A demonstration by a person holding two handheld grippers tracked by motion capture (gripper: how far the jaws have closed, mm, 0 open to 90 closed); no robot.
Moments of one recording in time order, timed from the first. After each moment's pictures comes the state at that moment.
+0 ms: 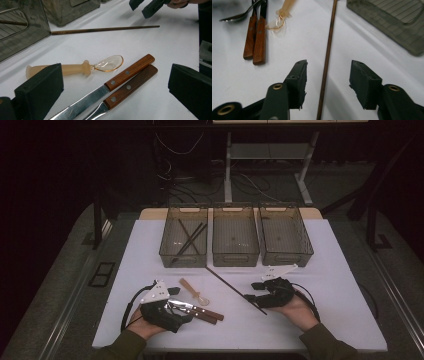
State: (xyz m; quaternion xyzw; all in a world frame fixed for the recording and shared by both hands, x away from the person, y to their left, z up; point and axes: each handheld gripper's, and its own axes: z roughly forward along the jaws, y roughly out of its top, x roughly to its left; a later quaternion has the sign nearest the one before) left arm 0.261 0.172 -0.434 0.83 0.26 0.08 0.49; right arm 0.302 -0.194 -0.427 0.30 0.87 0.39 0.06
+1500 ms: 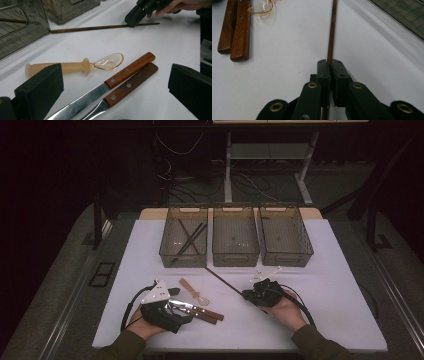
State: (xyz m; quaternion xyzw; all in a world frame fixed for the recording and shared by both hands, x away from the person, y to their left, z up) left arm 0.260 0.172 -0.434 0.83 0.26 0.08 0.48; right arm 0.311 -0.172 -0.447 0.30 0.88 0.35 0.07
